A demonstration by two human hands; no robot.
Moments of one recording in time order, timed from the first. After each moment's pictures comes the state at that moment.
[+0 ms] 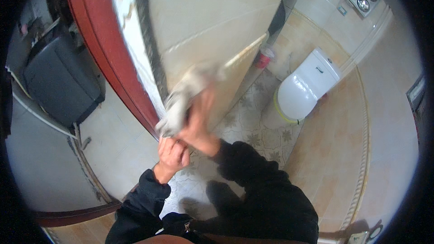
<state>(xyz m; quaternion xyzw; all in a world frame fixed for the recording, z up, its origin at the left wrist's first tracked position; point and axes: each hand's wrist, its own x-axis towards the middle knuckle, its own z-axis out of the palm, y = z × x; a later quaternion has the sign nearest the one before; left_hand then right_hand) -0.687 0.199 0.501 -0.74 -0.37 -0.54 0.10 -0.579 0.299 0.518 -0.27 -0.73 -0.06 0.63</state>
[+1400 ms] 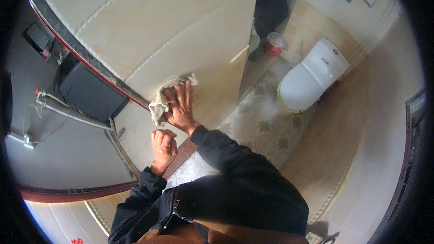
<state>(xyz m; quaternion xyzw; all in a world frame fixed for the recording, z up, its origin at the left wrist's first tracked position) -0.665 0.152 0.686 -0.76 -0.52 -0.39 0.08 -0.583 0.292 0.635 -0.33 -0.73 0.03 0.59</state>
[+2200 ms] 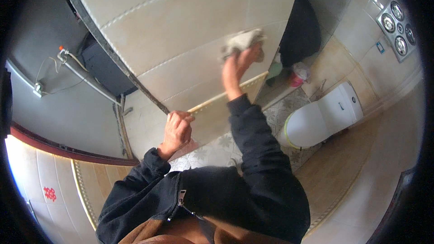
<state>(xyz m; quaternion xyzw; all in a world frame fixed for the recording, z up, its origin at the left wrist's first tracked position) -0.596 0.206 0.725 -0.75 -0.51 -0.40 0.12 -0.472 0.471 0.748 -0.38 -0.59 0.17 0.69</state>
